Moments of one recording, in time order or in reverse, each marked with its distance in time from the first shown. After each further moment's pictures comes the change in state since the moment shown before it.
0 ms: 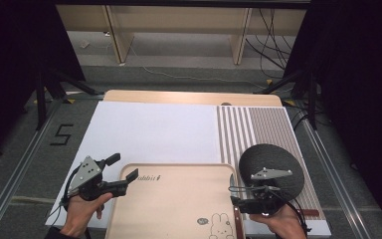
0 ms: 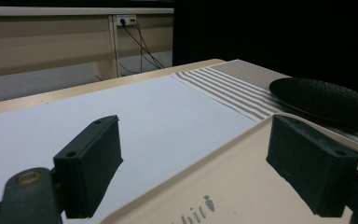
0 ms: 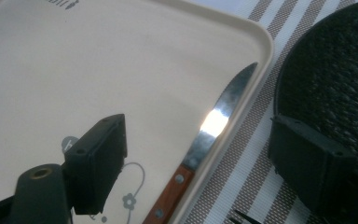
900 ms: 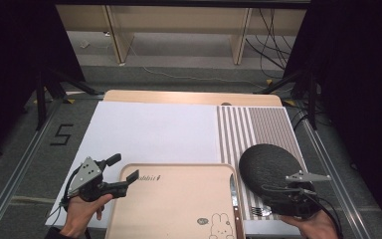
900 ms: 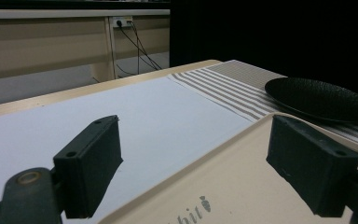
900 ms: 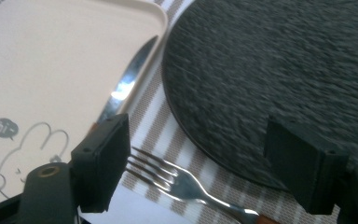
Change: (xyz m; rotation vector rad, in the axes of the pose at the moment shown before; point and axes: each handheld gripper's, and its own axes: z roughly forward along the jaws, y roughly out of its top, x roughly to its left) left arm -0.003 0.001 -0.002 0.003 -0.007 0.012; right arm -0.051 -0.029 -0.047 -0.010 -0.134 0.065
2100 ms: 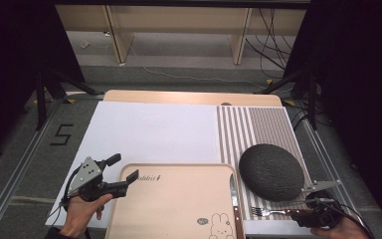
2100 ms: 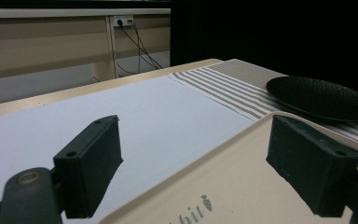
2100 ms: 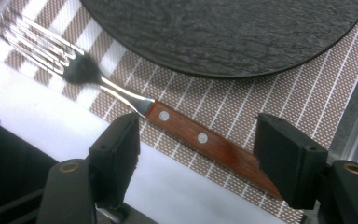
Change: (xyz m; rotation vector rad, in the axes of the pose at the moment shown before) left arm 0.001 0.000 0.001 0.004 0.003 -0.004; right arm -0.046 -0.031 -0.005 0.246 -0.110 -0.133
